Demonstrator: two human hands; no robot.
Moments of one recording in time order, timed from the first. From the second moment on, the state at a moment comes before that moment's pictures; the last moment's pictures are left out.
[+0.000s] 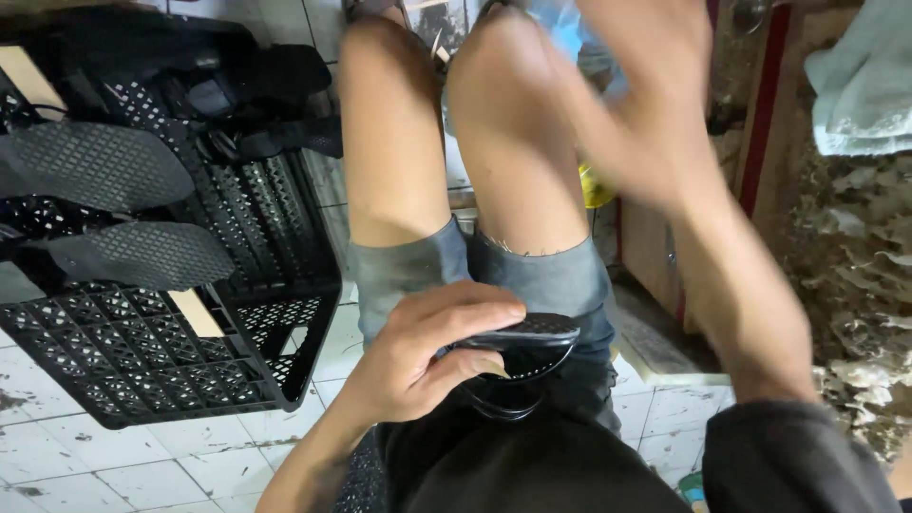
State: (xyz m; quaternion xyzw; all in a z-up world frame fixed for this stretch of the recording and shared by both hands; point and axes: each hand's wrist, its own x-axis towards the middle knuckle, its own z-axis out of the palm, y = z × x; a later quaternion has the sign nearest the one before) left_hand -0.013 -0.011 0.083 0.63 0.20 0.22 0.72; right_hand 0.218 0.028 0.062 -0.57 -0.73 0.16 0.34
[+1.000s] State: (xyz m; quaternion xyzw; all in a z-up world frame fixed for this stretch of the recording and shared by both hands) left_hand 0.055 -0.071 0.007 0.13 0.40 0.34 0.84; right_hand 0.182 -0.163 0.019 -0.67 -0.36 0.48 0.43
